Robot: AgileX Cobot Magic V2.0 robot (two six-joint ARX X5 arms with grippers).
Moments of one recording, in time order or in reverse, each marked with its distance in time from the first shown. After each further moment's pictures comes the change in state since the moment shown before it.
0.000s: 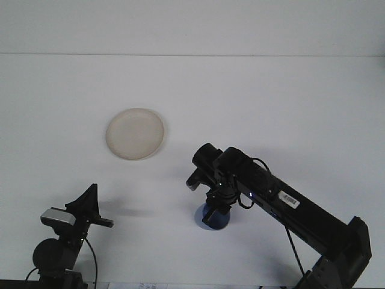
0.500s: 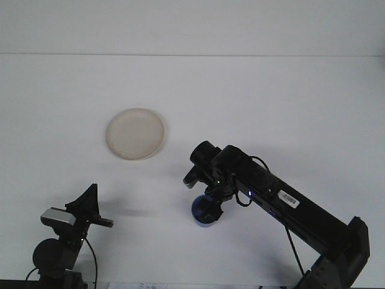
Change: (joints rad) left arm 0.000 0.000 0.000 0.000 0.000 0.000; right arm 0.006 0.004 0.056 0.000 -0.003 -0.008
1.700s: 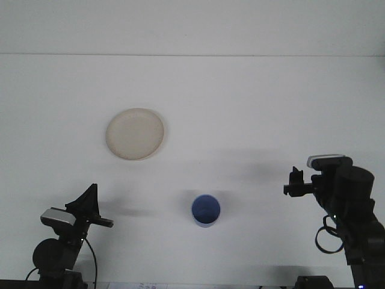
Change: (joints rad) left arm 0.000 0.000 0.000 0.000 0.000 0.000; right arm -0.760 -0.913 -0.632 0.626 0.003 0.110
